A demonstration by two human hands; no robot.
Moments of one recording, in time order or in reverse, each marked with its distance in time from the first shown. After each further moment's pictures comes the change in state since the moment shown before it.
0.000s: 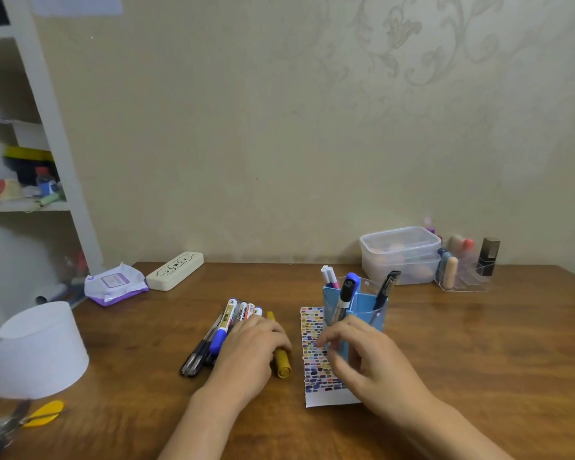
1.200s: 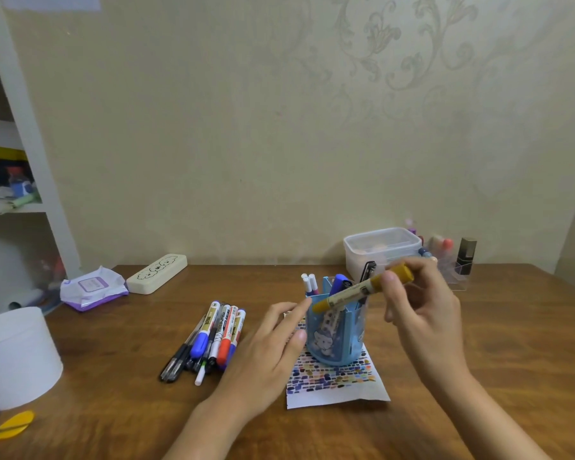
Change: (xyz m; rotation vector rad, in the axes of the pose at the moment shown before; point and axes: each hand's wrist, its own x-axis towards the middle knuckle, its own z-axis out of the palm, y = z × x) left_hand 0.001 0.049 -0.007 -0.432 0.063 0.084; right_hand 0.008 0.005 -0.061 0.289 0.682 0.005
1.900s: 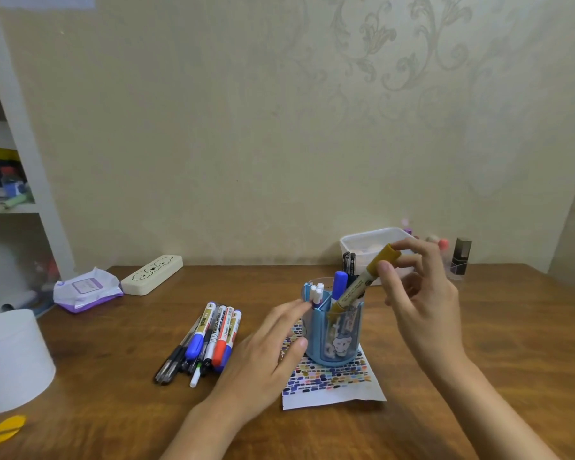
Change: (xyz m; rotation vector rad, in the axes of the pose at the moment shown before) left_hand -0.001 0.000 0.002 0.006 -0.045 0.038; right_hand 0.016 0.016 -0.005 -0.212 0.013 -0.038
